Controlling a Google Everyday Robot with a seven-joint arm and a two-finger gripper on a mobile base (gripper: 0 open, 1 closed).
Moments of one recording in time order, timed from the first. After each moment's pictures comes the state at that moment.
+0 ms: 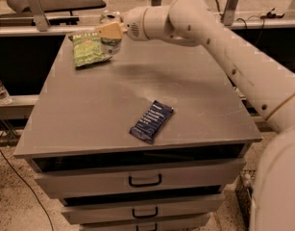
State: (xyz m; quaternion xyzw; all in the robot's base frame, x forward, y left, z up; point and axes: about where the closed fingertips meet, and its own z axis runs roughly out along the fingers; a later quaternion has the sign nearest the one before) arm 0.763 0.088 0.973 -0.40 0.67 0.29 0.56
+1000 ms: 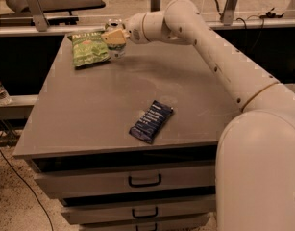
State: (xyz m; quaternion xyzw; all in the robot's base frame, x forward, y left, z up) arm 0.813 0.091 0.930 -0.43 0.68 0.27 0.54
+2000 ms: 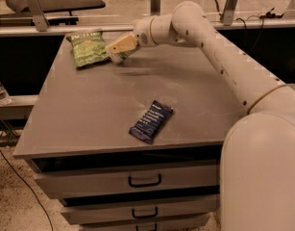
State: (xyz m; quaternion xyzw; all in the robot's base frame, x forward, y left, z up) arm 0.818 0.064 0.915 -0.44 0.68 0.24 0.54
